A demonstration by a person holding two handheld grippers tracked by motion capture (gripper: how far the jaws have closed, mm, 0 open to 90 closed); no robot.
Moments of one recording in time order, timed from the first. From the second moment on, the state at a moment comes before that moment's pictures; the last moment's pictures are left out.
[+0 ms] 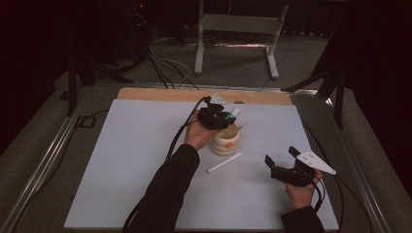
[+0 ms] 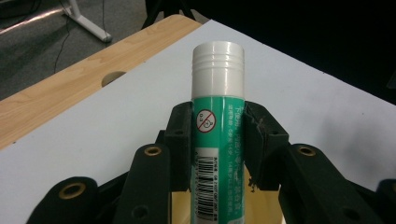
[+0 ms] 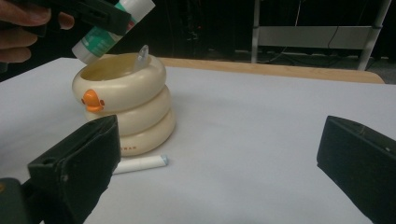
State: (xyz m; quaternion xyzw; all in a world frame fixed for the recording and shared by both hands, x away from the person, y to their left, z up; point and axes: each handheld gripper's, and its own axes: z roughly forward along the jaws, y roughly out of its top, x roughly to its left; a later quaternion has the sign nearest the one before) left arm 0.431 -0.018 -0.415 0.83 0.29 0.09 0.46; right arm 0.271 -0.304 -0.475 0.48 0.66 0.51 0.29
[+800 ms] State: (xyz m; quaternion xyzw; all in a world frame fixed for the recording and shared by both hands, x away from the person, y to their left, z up) left arm 0.437 -0.026 -0.429 0.84 0.30 0.09 0.45; right arm 0.271 -0.304 -0.475 0.48 0.65 0.51 0.29
